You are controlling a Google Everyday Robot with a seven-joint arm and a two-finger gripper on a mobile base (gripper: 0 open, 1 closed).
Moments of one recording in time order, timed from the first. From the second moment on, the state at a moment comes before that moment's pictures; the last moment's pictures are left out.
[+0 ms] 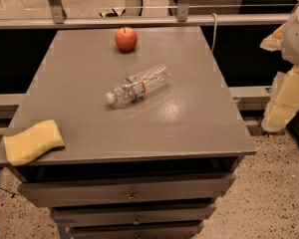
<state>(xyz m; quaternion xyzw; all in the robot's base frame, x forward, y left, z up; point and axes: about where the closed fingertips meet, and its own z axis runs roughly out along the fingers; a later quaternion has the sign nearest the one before) 0.438 -0.217 0.976 -0.60 0.78 -0.03 0.16</state>
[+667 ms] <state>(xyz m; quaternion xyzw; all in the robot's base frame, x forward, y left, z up) 0.441 -0.213 0.977 -0.61 0.78 -0.03 0.17</state>
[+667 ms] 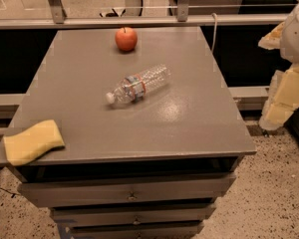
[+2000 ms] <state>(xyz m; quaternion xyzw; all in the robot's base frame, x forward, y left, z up) 0.579 -0.069 0.919 -0.70 0.65 0.10 0.29</state>
